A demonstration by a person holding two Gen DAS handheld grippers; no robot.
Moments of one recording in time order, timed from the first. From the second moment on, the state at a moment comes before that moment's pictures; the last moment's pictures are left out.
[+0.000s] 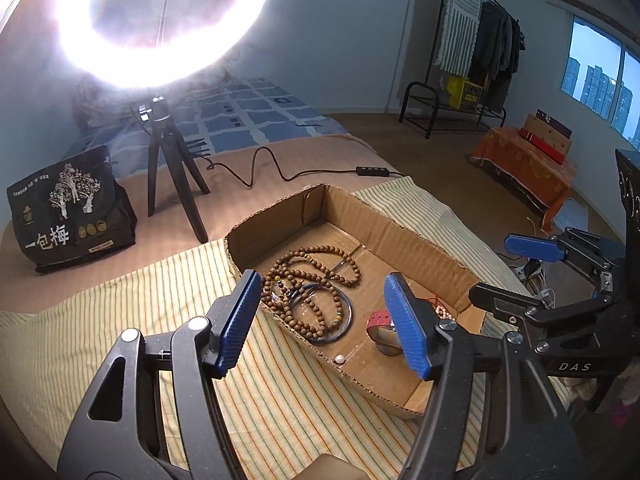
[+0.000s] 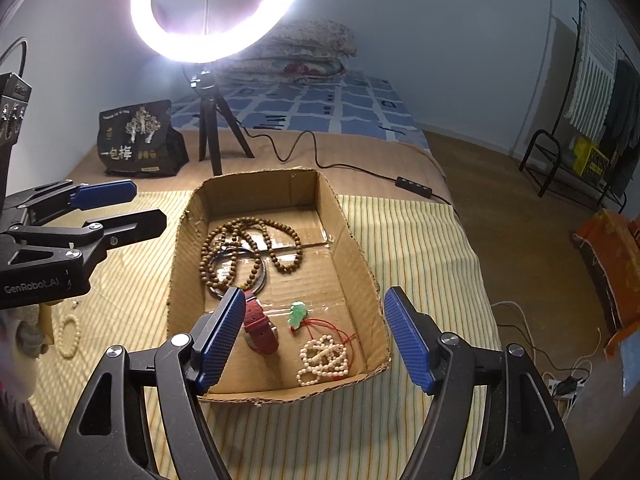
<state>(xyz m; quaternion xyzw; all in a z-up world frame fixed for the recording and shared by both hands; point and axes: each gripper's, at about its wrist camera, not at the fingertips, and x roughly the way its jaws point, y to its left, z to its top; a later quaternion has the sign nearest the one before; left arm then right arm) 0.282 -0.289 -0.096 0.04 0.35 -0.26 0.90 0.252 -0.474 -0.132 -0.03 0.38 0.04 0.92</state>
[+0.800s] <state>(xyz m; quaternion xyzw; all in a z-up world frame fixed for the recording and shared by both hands) 0.225 -0.212 -0.042 0.06 0.30 -0.24 0.92 0.214 -0.422 -0.098 -0.04 0.33 0.08 0.94</state>
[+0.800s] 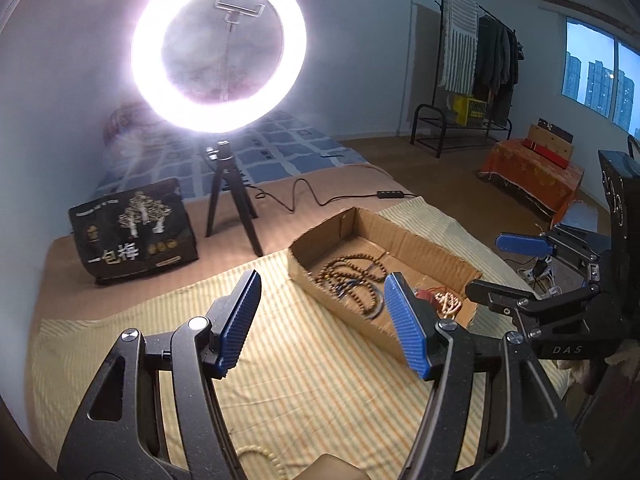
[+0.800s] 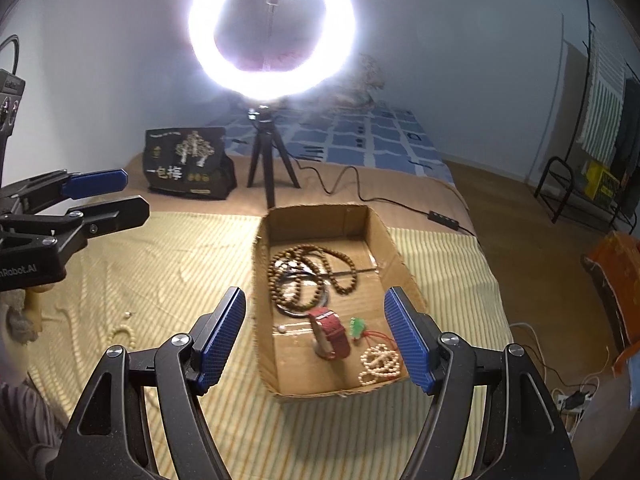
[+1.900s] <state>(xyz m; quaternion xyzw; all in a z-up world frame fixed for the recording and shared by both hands) 0.202 -0.037 -0.160 0.02 0.41 -0.17 0.90 0.218 -0.246 -0.197 -0.12 0.44 0.28 0.85</state>
